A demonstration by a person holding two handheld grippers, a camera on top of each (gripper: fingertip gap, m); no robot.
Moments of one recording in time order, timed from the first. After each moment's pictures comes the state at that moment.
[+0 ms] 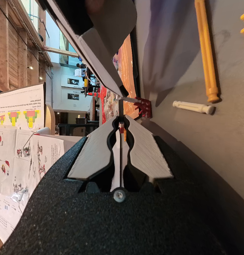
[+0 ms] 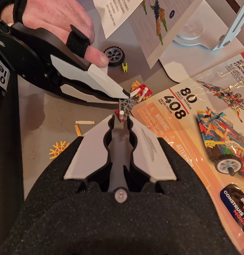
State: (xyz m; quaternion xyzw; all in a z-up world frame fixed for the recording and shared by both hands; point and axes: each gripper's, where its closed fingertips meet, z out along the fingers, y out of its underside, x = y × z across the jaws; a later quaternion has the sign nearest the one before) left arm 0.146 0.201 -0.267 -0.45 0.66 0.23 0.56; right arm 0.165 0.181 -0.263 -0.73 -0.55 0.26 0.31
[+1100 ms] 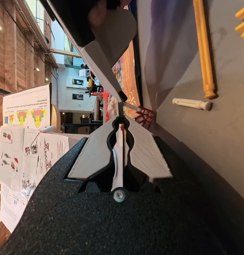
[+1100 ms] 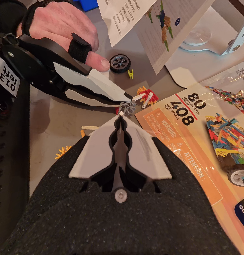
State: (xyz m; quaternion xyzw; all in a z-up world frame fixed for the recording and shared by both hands) left arm 0.143 0.198 -0.264 -0.44 0.66 0.24 0.56; right arm 0.155 0.177 -0.262 -0.72 -0.54 0.29 0.31
